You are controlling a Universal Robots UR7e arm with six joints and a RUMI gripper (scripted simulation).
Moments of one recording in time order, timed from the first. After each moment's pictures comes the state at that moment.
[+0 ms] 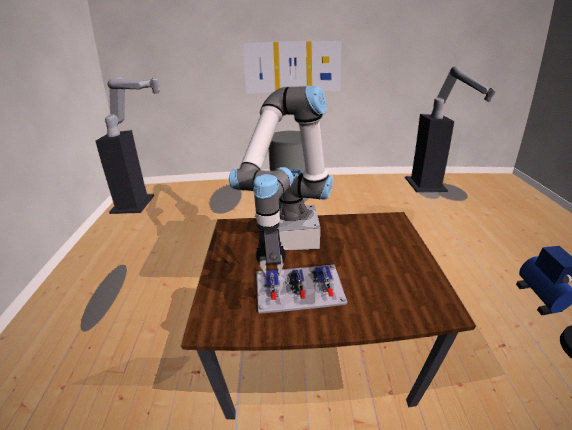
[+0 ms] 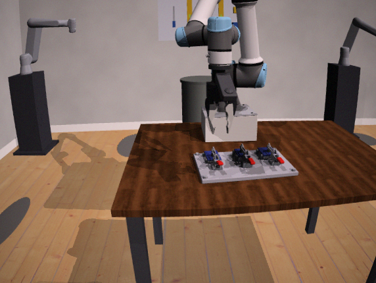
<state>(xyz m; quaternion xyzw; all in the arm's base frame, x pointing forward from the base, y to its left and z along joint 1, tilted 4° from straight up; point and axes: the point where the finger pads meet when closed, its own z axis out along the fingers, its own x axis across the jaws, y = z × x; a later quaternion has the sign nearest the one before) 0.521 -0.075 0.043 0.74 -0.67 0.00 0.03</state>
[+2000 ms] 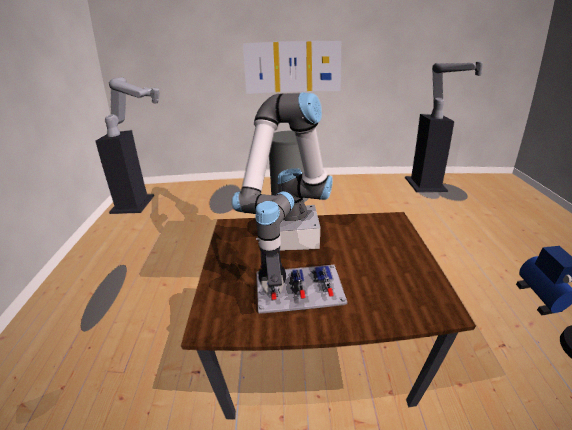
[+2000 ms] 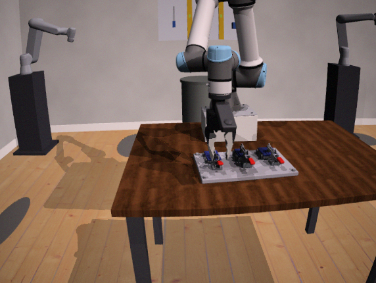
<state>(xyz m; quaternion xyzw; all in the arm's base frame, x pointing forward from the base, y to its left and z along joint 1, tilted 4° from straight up) 0.519 -0.080 -0.049 0.74 -0.67 0.00 0.03</state>
